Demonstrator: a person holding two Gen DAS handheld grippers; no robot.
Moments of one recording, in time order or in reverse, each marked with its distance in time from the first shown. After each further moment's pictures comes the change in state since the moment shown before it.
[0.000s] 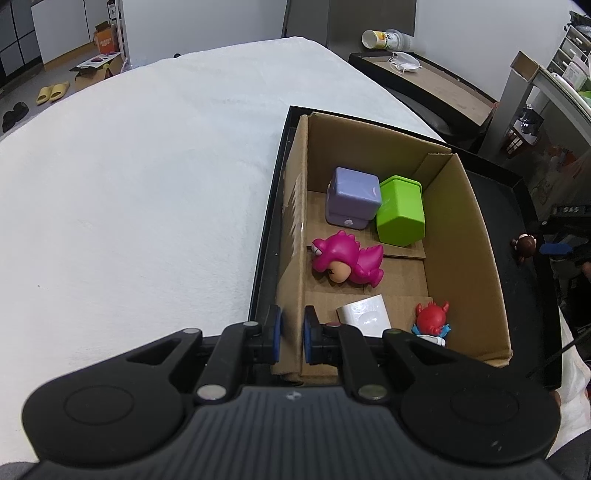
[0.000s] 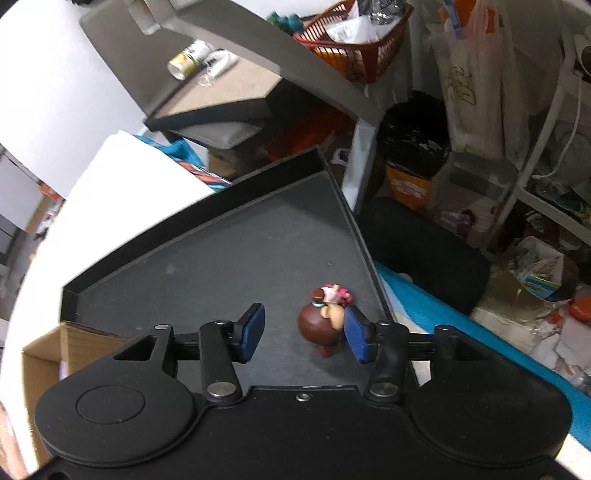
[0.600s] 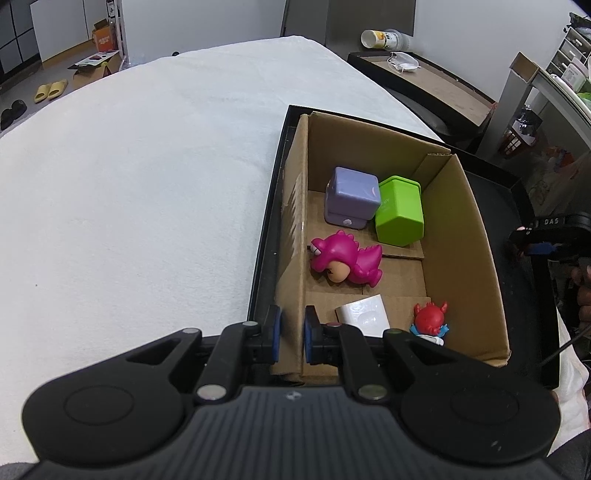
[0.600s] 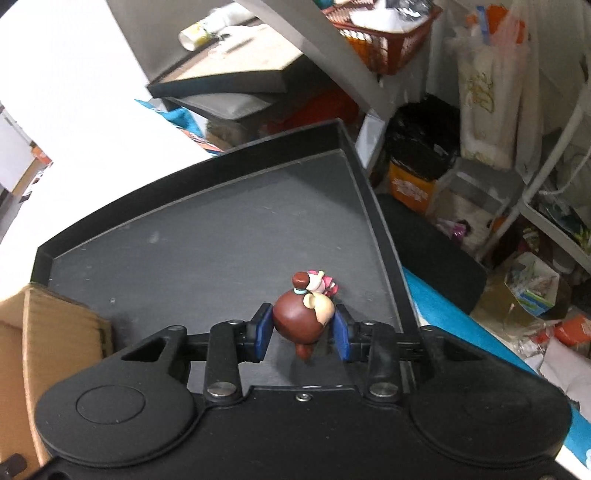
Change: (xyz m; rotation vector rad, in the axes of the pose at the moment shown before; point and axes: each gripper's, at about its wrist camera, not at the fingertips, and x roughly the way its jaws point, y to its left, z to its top) left arm 0.000 0.001 0.002 -0.001 0.005 -0.006; right arm 0.017 0.019 -0.013 -0.116 0.008 -0.040
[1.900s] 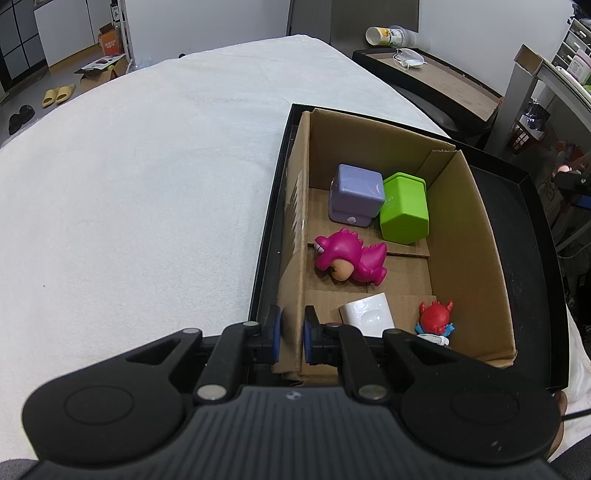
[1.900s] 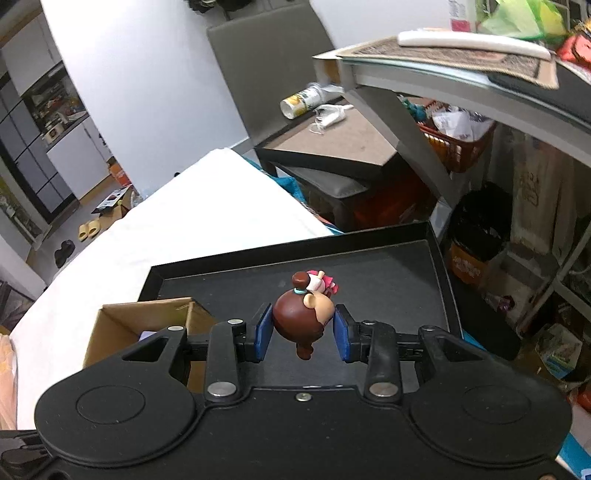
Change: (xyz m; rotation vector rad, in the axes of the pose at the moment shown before) left arm 0.003 -0.010 -0.002 0.009 0.000 0.046; right arm -0.097 0.049 -0.007 -0.147 -0.211 0.187
